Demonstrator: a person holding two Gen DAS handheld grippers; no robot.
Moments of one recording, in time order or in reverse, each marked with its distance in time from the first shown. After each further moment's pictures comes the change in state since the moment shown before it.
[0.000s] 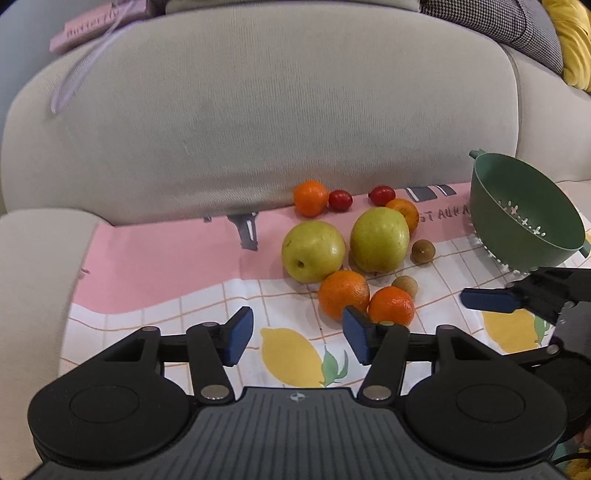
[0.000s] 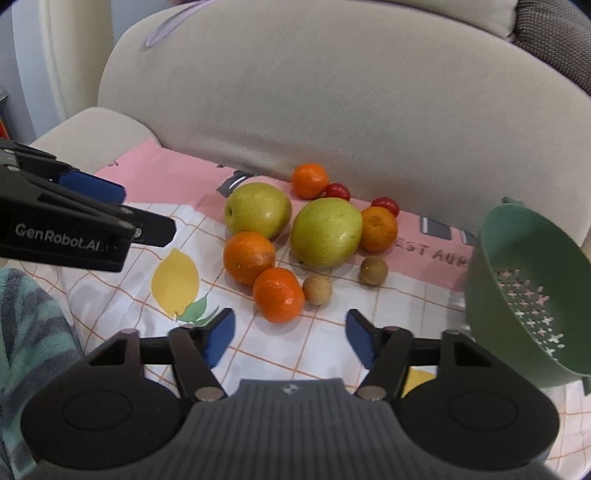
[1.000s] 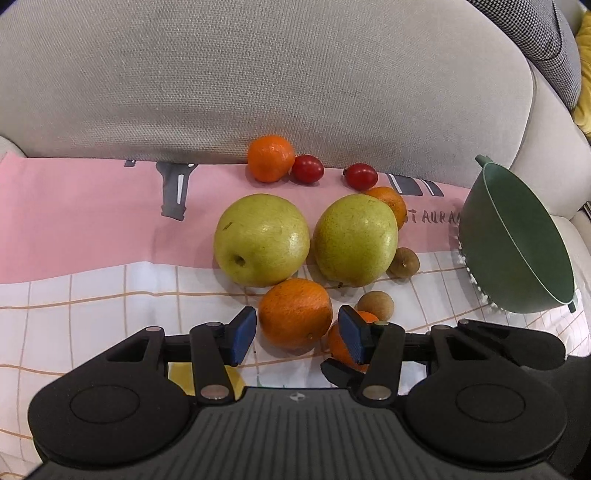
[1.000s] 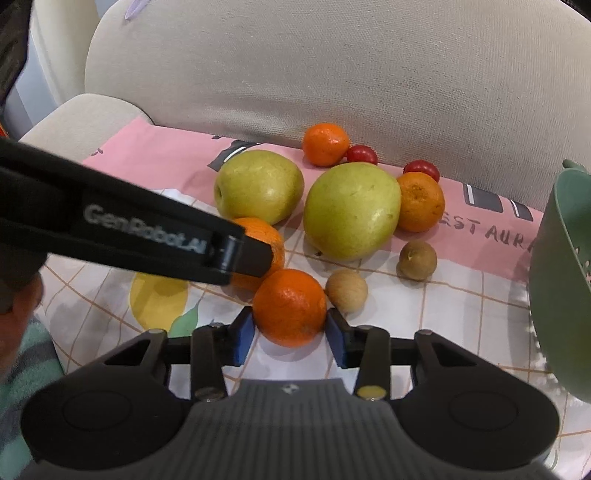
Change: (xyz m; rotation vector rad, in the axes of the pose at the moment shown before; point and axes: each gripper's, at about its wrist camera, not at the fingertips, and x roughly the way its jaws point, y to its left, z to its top) left arm 0.083 0.003 0.017 -0.179 0.130 -0.218; right arm 0.060 -0.019 0.014 0.072 0.079 0.081
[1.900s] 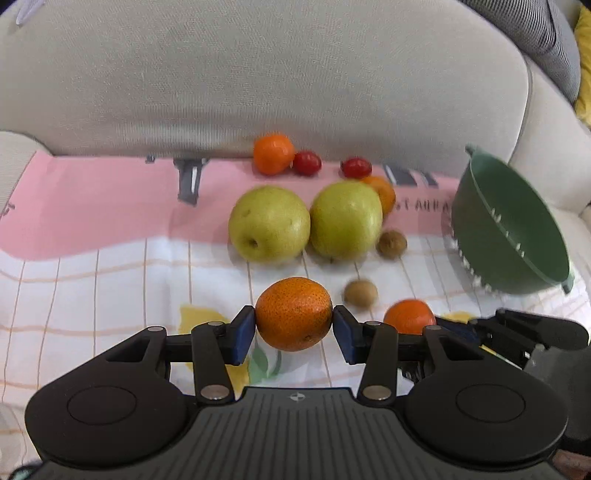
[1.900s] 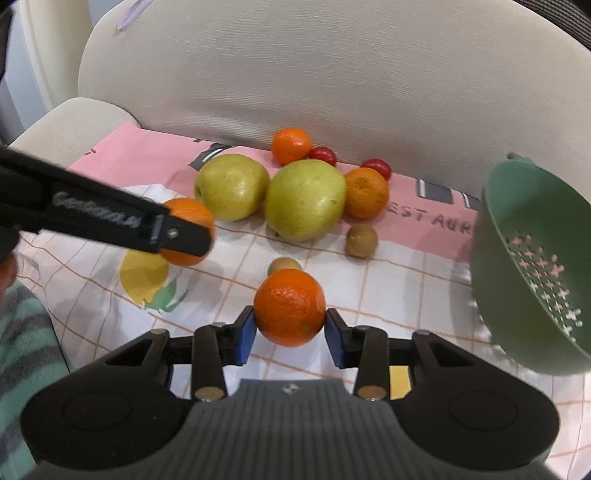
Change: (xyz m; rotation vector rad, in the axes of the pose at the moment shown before) left arm -0.028 -0.016 -0.018 0.008 0.007 0.070; right arm -0.041 -0.020 -0.020 0.004 -0.001 -0.063
